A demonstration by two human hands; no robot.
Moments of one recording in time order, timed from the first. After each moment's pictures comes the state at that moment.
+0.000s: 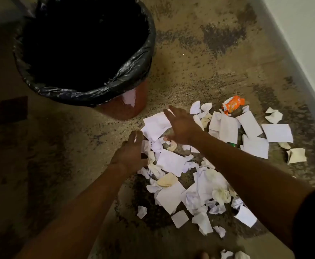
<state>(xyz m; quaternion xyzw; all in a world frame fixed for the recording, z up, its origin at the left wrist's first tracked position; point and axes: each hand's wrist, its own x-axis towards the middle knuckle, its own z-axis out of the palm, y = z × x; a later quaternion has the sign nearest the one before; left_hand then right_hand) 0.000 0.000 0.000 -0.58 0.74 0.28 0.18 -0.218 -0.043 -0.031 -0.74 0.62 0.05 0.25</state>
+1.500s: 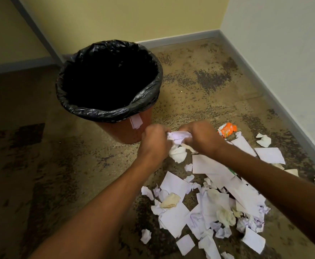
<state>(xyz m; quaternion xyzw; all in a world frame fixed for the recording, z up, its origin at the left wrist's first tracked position) -0.064 -0.021 0.096 -0.61 0.72 0.29 -0.17 -0.234 -0.008 0.099 -0.74 0.62 -0.13 0.20</state>
